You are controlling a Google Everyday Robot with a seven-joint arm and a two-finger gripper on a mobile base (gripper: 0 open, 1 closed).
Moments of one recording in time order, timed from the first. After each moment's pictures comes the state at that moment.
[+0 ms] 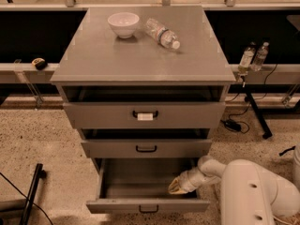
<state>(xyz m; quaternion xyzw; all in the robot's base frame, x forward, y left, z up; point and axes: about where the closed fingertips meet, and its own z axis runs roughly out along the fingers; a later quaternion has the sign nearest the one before) 0.552 -0.123 0.182 -0.72 0.60 0.23 0.25</state>
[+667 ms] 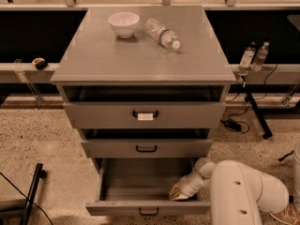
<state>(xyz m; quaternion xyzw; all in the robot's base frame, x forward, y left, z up) 0.526 -0.132 0.145 -0.74 0.59 0.26 0.19</state>
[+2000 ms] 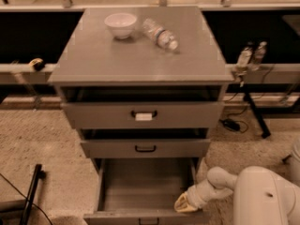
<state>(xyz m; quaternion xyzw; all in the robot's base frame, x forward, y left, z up) 0.464 -0.147 0.183 -0.72 0.58 0.31 0.23</state>
